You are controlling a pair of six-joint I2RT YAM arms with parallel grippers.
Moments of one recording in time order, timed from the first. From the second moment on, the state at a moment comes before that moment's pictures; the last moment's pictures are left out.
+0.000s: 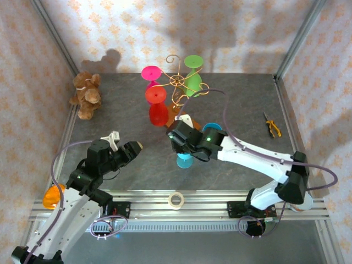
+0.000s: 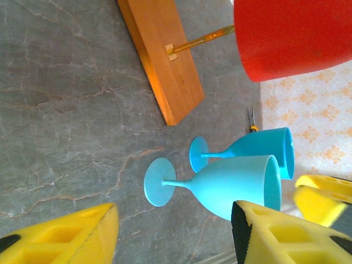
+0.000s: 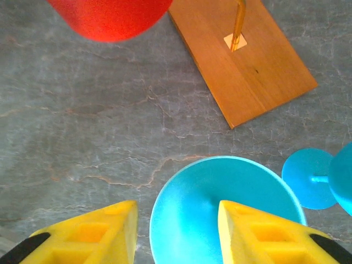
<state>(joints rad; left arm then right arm) -0.32 0.53 0.52 -0.53 0.29 -1.00 1.09 1.44 1.36 -0.89 0.36 0.70</state>
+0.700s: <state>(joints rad) -0.32 0.71 0.68 -0.53 0.18 -0.94 0.65 1.02 1.41 -0.98 0.28 0.87</state>
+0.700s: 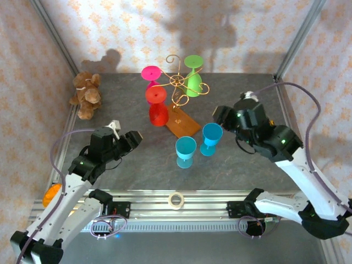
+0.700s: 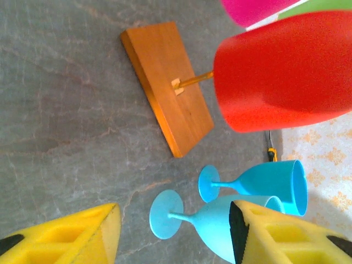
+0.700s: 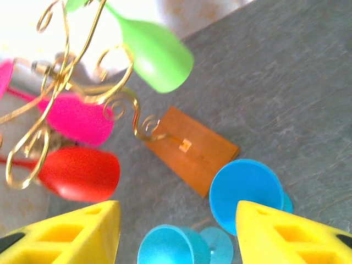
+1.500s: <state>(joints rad) -0.32 0.57 0.84 -0.74 -0.10 -0.92 0.13 1.62 1.78 -0.58 -0.45 0.83</state>
